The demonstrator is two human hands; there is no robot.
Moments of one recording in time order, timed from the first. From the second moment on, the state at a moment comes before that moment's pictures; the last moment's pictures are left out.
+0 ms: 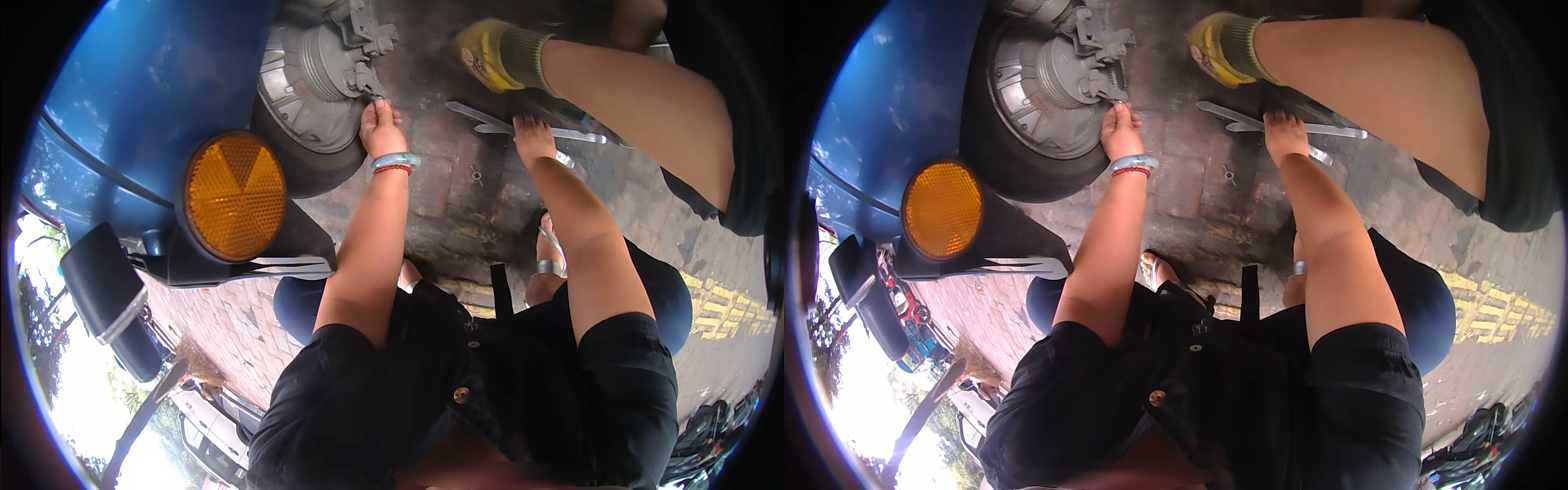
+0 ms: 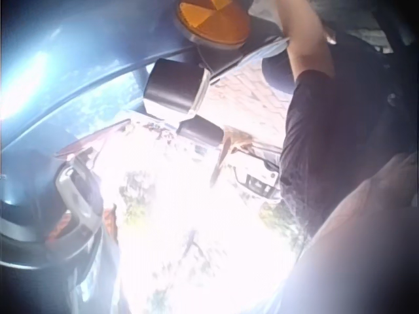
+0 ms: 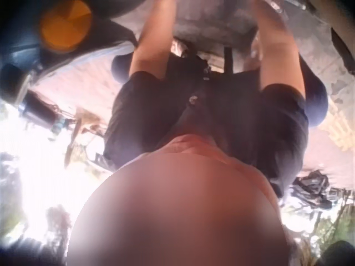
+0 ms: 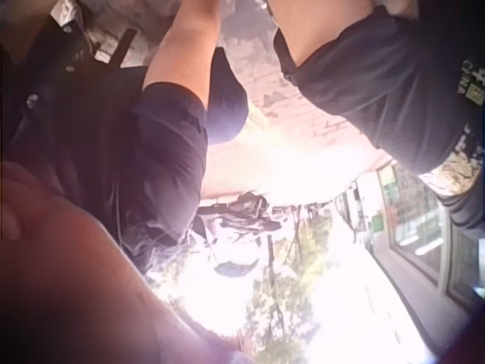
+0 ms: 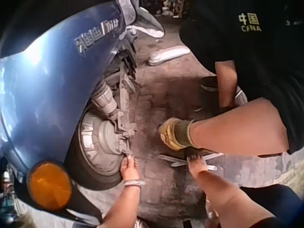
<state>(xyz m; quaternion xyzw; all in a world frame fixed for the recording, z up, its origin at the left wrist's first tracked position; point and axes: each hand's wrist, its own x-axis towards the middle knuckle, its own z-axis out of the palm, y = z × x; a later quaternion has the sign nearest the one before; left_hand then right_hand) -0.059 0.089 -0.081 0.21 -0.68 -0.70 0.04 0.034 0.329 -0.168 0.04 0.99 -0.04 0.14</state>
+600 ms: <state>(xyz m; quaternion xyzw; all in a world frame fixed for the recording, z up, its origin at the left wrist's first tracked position) 0.098 0.065 -0.036 0.13 -0.72 -0.58 -0.36 0.044 0.234 -0.050 0.03 0.58 -0.58 0.58</state>
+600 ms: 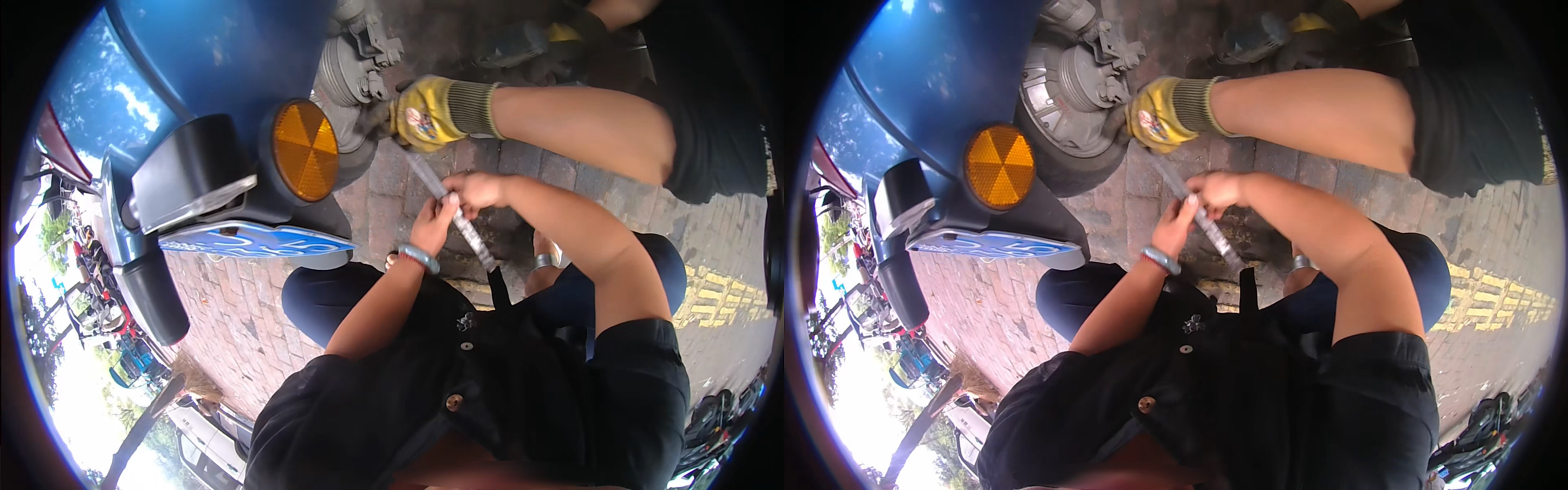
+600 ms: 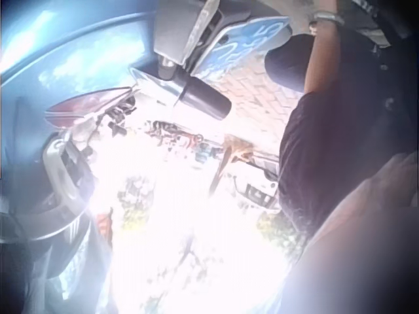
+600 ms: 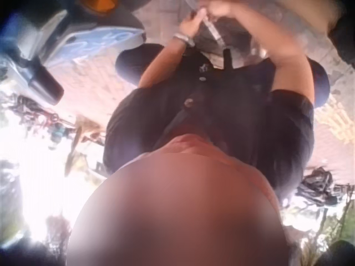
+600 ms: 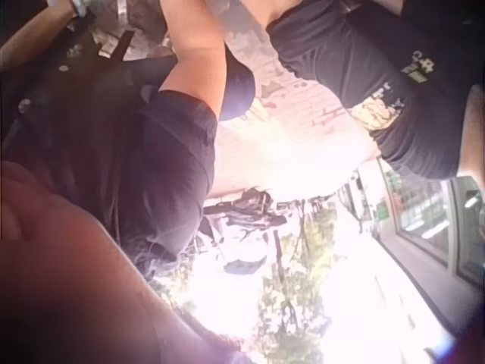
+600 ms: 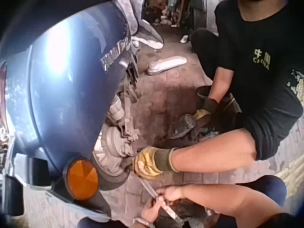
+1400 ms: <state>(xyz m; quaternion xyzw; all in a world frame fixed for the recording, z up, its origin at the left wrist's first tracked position) 0.132 0.053 -0.020 0.04 -0.76 -0.45 -0.47 0.050 0.267 -0.088 -0.05 0.86 -0.14 0.49</state>
